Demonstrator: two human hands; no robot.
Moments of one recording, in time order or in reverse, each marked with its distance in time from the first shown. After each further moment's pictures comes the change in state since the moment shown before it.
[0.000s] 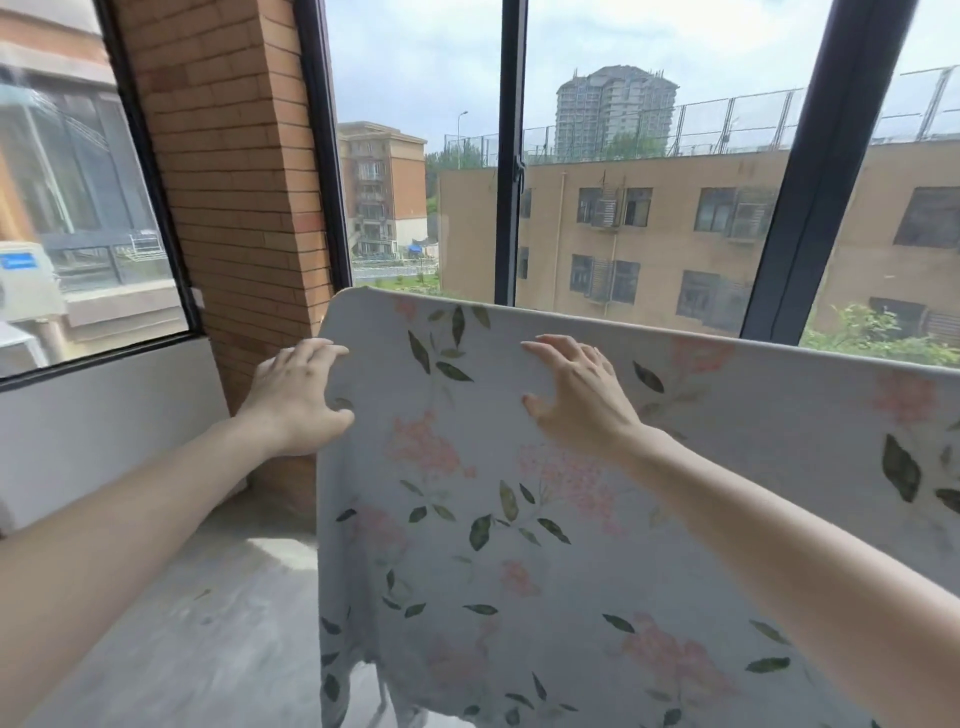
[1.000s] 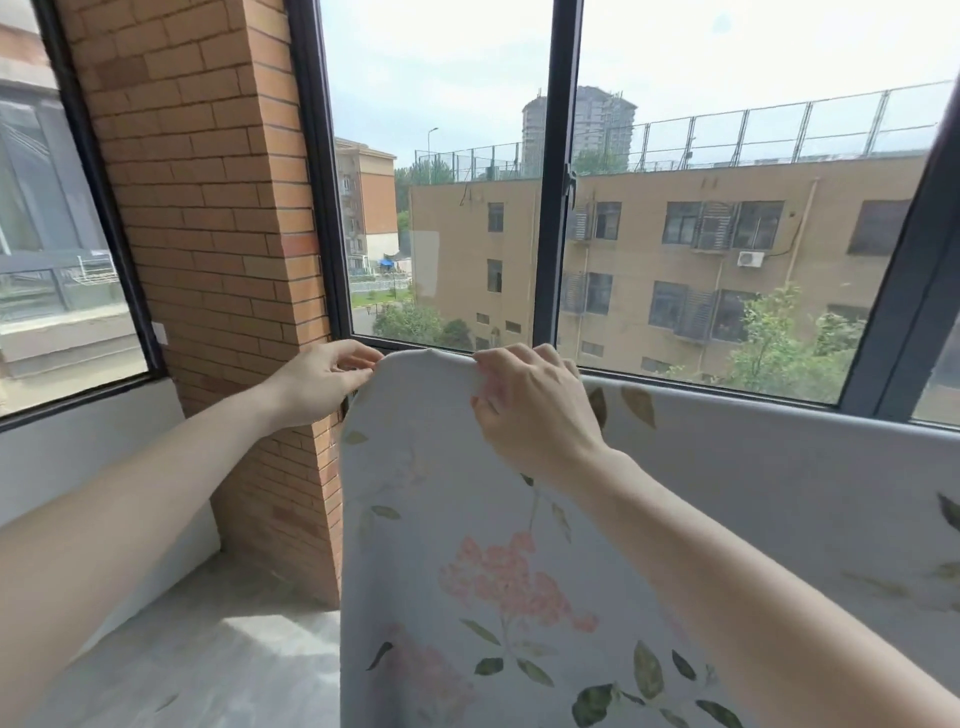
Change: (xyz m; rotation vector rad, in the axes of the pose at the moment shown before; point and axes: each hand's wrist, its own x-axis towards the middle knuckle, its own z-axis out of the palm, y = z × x) left_hand 0.264 -0.152 0.048 -0.639 -0.158 0.097; right_hand 0.225 -0.105 0.144 -0.051 0.157 0.014
